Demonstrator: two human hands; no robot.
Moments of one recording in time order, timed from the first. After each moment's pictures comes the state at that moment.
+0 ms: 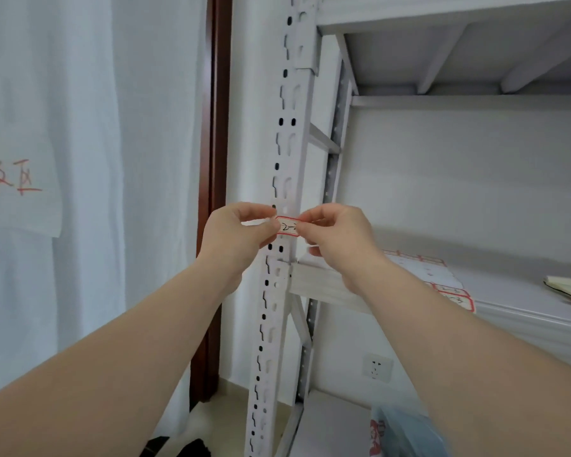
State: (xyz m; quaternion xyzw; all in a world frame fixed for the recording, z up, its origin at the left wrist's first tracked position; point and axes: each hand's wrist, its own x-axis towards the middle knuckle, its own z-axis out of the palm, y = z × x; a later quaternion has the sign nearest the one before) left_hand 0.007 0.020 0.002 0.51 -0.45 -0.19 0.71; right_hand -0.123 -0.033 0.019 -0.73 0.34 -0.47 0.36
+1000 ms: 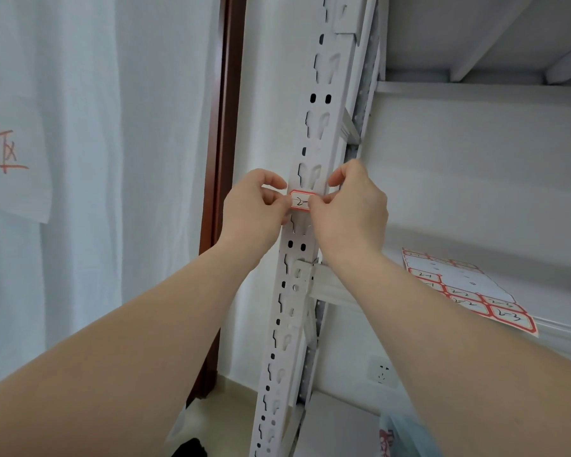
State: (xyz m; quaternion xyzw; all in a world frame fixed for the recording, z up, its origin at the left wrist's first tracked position) left_hand 0.032 -0.018 0.007 0.53 -0.48 -0.08 0.69; right_hand -0.071 -0.044 0.024 -0.71 0.42 -0.56 0.09
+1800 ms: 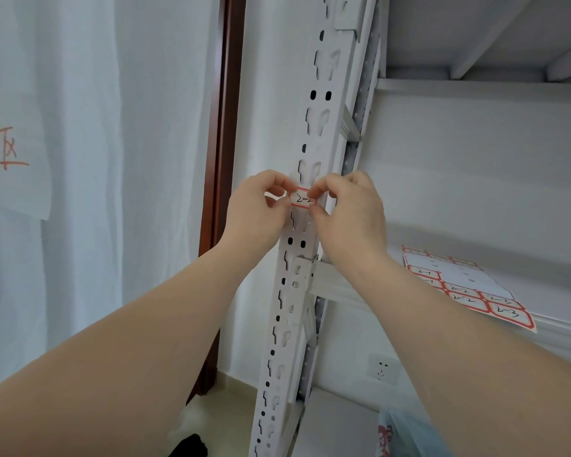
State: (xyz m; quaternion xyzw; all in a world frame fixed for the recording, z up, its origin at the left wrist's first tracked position) left_hand 0.035 -0.025 0.001 0.53 -0.52 -0.02 0.66; right_hand -0.081 -0.056 0.013 -0.77 0.37 -0.52 0.04
